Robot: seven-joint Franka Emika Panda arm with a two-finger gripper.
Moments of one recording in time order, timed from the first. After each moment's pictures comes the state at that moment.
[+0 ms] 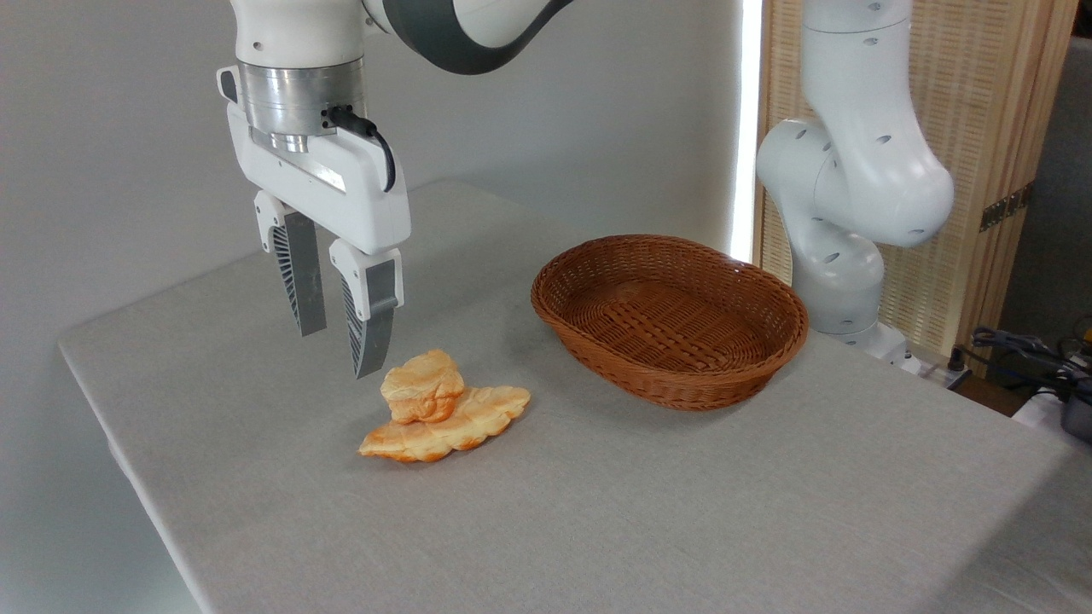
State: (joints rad) arm -0.16 0.08 0.03 -1.64 -0.06 1.88 0.58
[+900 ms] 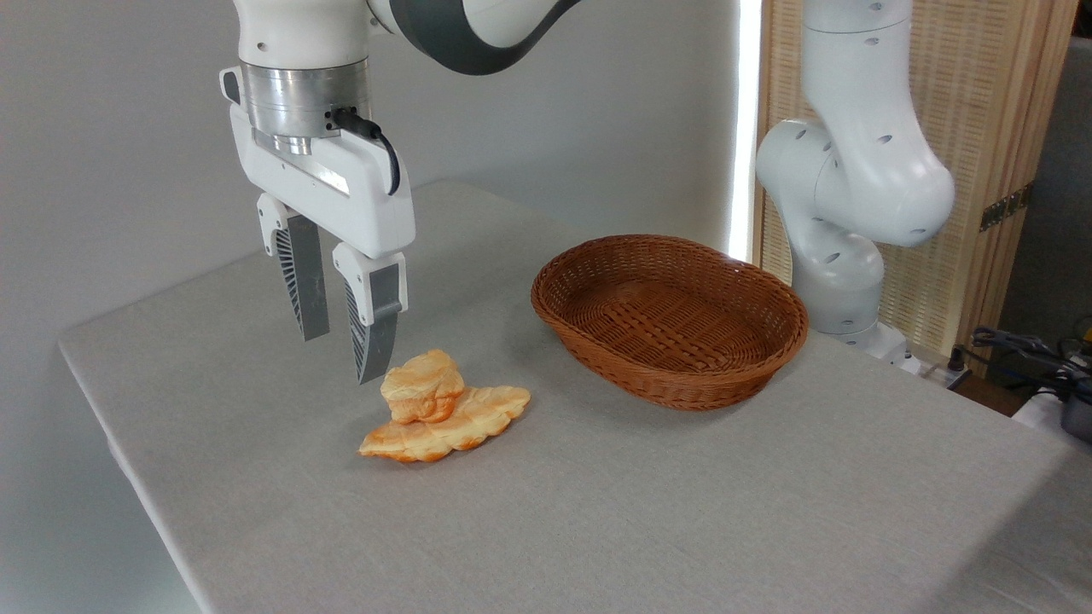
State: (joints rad) arm -0.15 0.08 0.03 -1.64 -0.06 1.88 0.61
